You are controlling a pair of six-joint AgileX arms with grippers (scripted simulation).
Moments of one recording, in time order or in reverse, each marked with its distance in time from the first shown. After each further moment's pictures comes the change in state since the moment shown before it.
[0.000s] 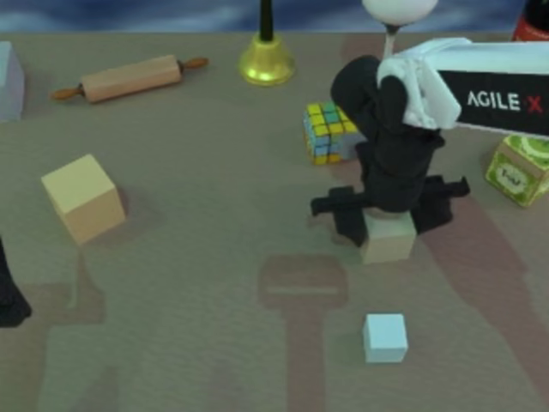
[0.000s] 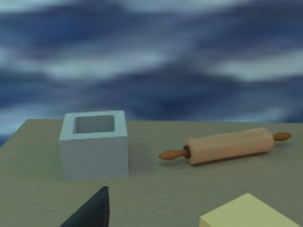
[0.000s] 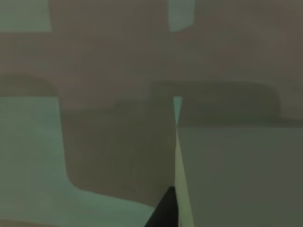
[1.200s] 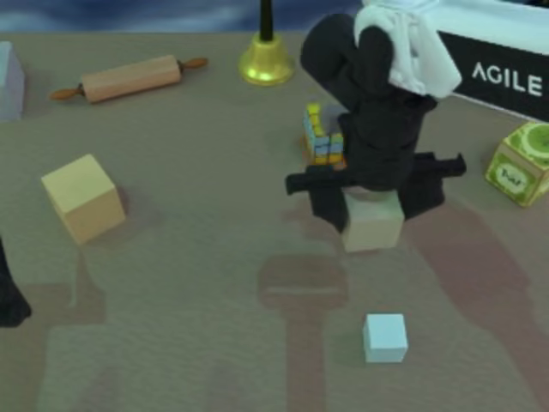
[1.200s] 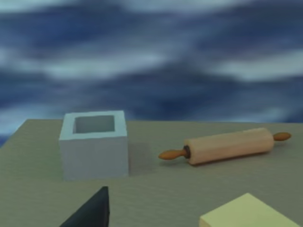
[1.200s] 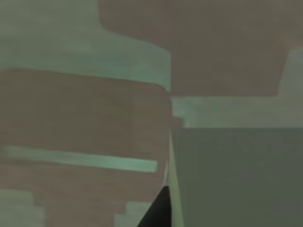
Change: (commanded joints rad) left arm 0.000 0.000 0.000 0.000 0.000 0.000; right arm 0.096 -0.134 0.121 -0.245 0.010 0.112
